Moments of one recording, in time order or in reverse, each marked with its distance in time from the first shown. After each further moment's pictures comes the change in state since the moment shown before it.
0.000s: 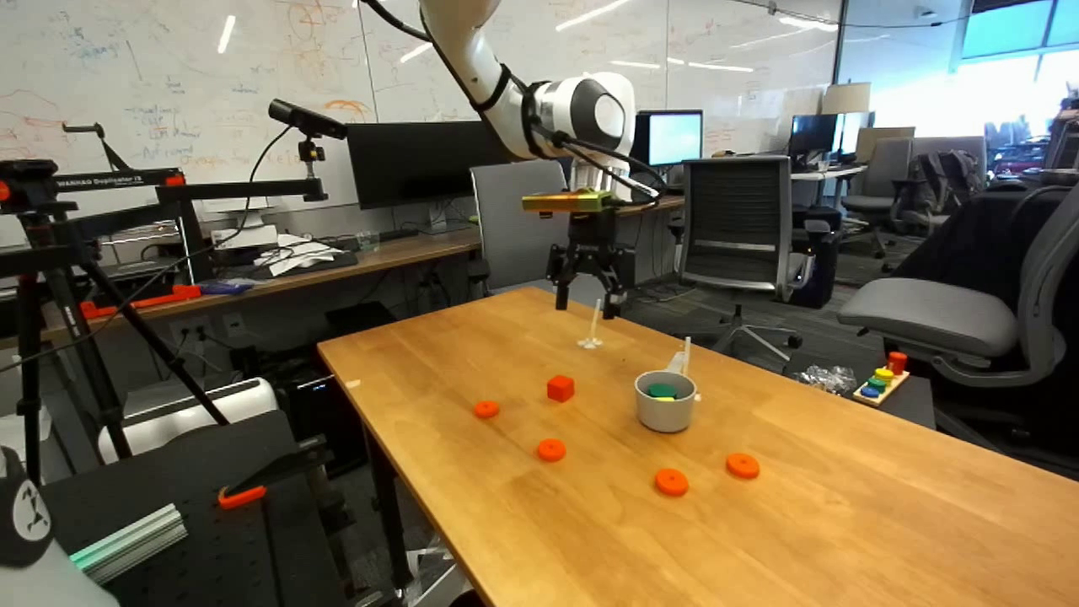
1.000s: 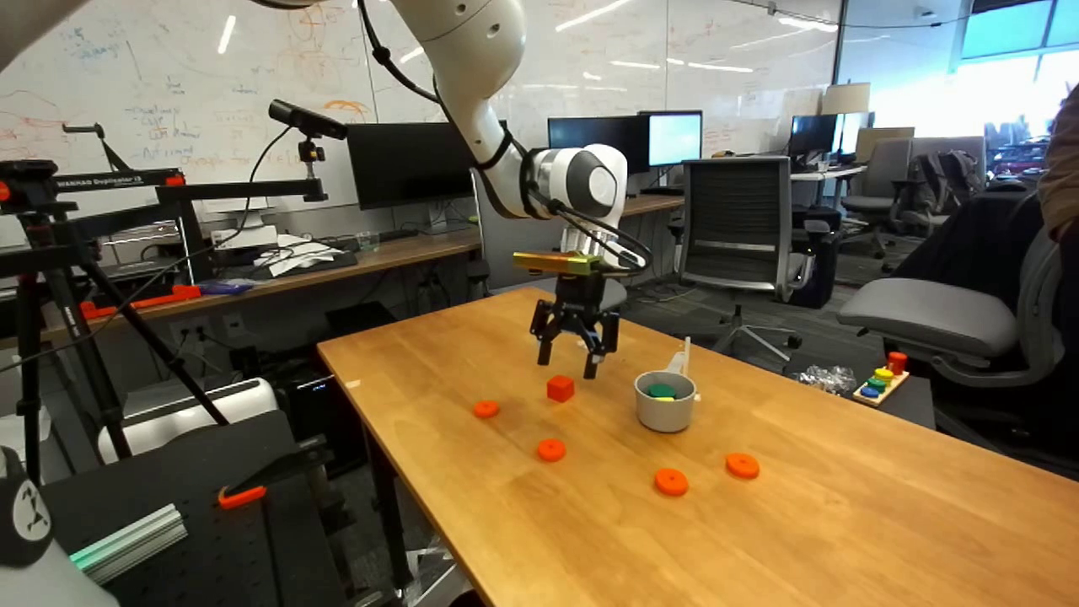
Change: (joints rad) arm 0.019 0.151 -0.008 0.023 -0.001 0.000 -0.005
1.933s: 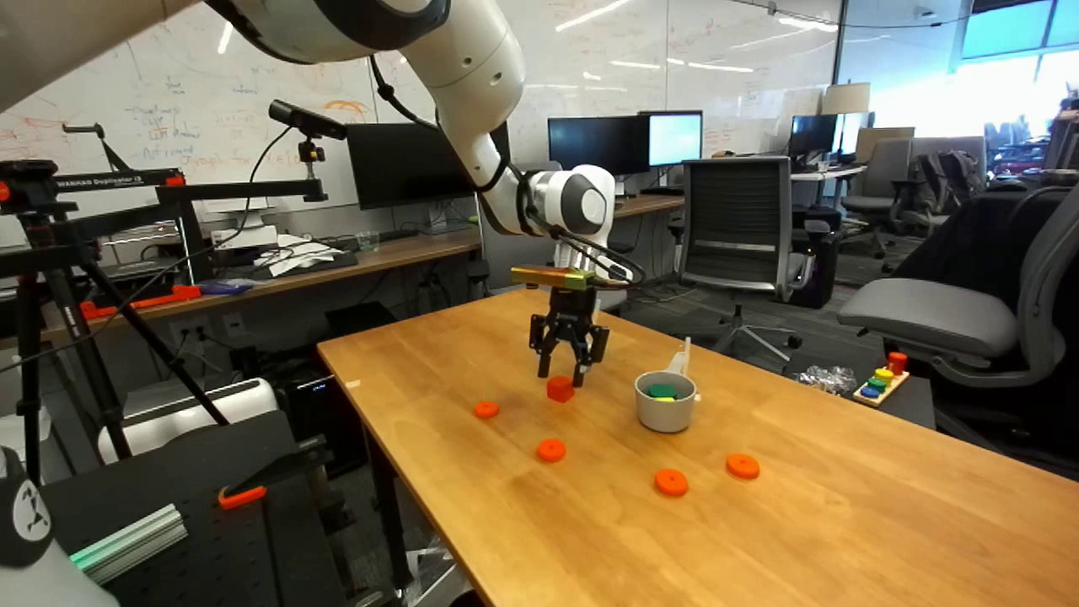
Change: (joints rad) arm 0.050 0.131 0.003 0.161 -0.003 -0.020 -0.028
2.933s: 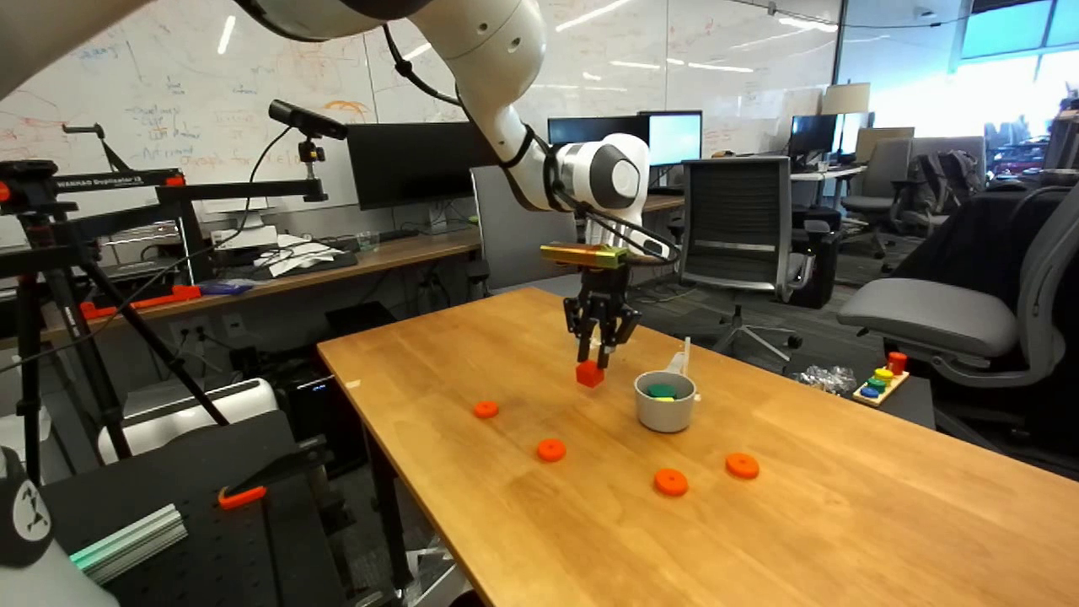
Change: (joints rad) arm -0.073 -0.051 -0.001 0.021 0.012 0.008 0.000
